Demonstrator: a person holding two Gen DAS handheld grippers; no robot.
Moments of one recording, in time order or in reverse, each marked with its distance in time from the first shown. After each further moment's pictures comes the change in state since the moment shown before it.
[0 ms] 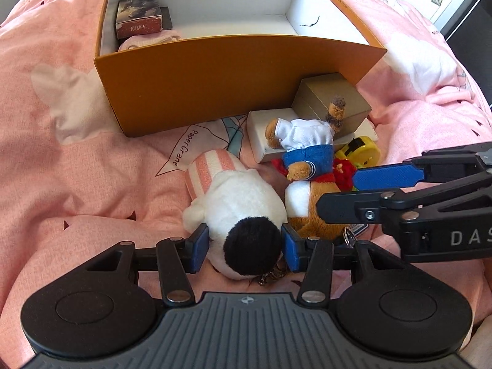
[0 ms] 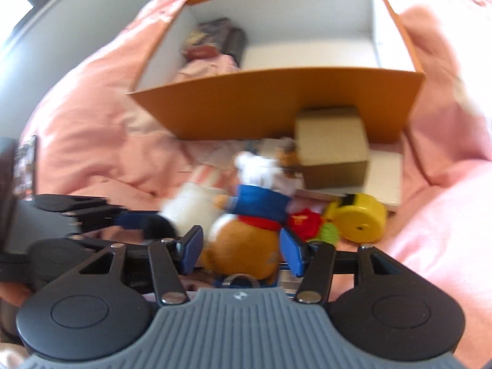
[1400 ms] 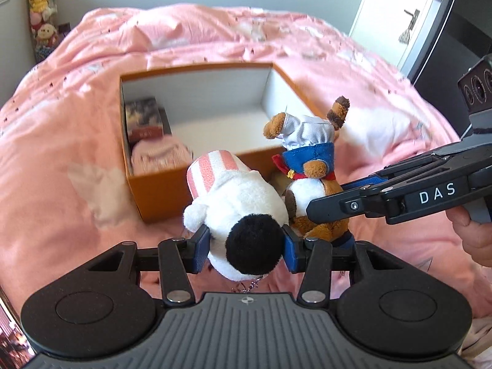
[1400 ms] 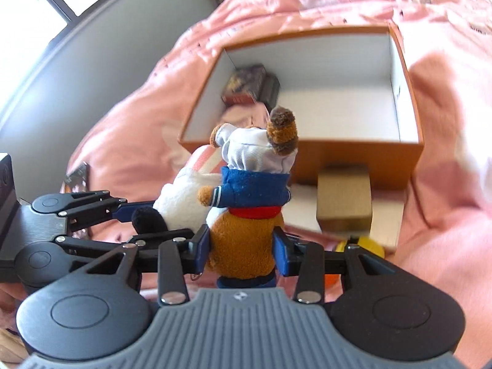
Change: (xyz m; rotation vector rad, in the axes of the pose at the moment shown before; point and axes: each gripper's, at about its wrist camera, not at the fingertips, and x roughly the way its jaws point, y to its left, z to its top) left arm -0.084 -0.010 0.023 0.067 -0.291 -0.029; right arm -0.047 -0.001 0.029 -0.043 -0.089 0.128
